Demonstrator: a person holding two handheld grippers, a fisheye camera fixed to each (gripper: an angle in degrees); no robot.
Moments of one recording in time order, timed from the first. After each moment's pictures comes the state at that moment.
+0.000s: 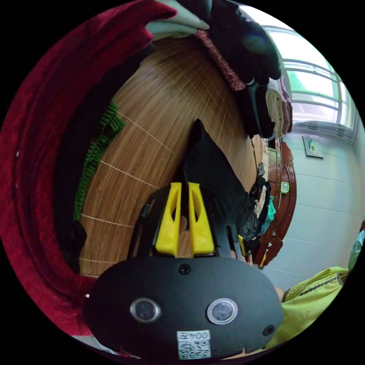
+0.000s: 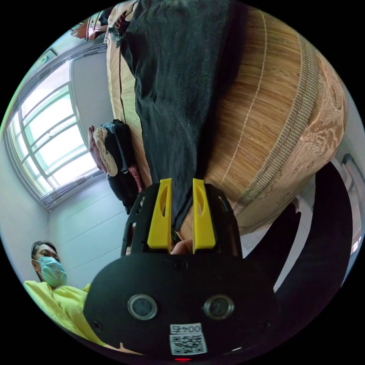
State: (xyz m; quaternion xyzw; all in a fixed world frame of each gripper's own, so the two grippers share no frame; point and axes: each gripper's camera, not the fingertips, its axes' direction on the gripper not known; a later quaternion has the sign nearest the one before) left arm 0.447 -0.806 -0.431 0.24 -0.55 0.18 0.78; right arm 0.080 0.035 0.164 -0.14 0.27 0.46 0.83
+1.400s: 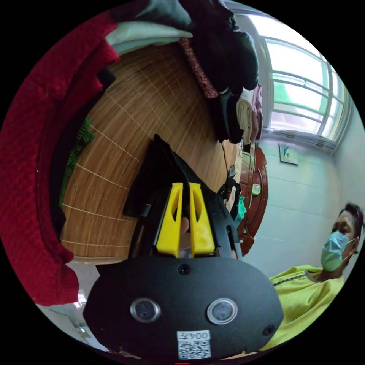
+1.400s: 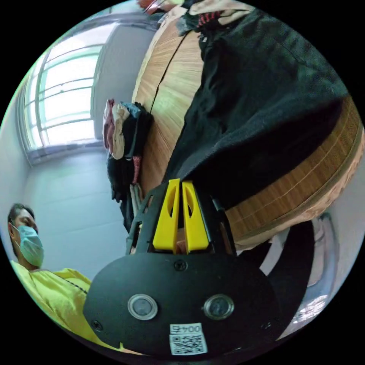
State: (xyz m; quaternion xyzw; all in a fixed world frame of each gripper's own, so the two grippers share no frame) left arm 0.481 -0.722 -0.385 0.22 -0.49 0.17 0.82; right arm 0.033 -0.047 0.191 -0.23 0.32 0.31 0.87
